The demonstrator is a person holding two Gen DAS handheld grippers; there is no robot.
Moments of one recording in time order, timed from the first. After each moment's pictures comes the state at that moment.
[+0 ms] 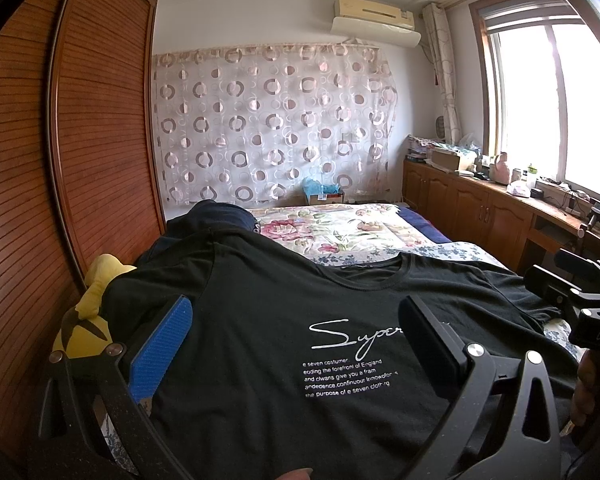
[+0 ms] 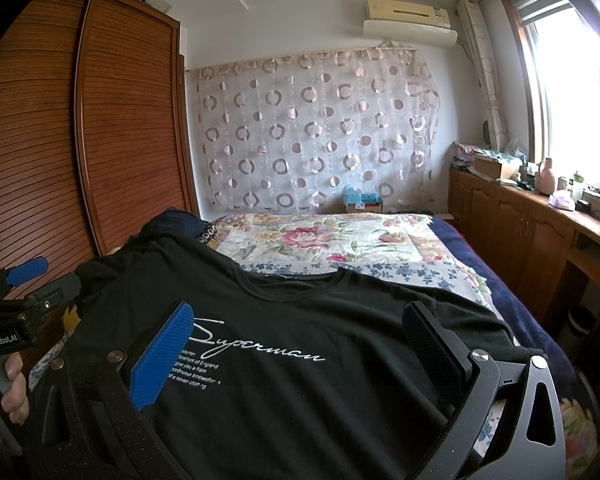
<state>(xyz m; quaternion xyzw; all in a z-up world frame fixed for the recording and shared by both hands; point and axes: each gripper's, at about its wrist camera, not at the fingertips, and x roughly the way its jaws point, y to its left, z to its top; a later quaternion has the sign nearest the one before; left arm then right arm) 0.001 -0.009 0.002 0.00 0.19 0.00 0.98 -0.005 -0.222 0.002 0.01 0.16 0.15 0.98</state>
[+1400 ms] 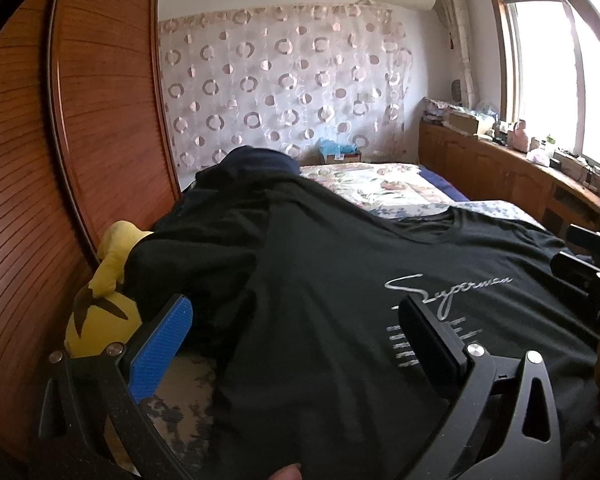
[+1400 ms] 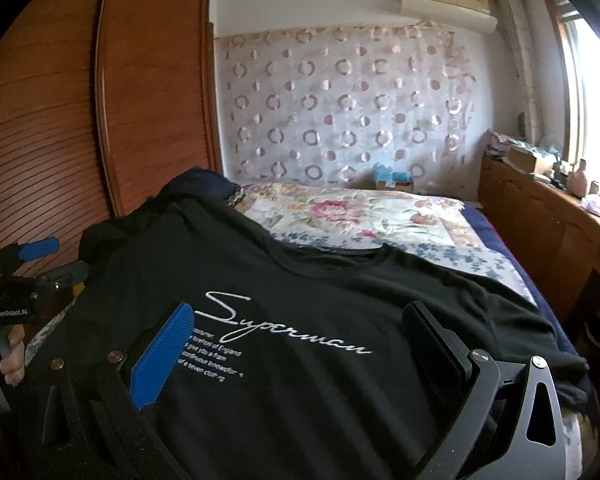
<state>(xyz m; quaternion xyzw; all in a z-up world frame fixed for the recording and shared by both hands) 0.035 0.066 -0.035 0.02 0.26 0.02 0.96 0.044 -0.205 -0.003 -0.03 0.20 0.21 0.96</state>
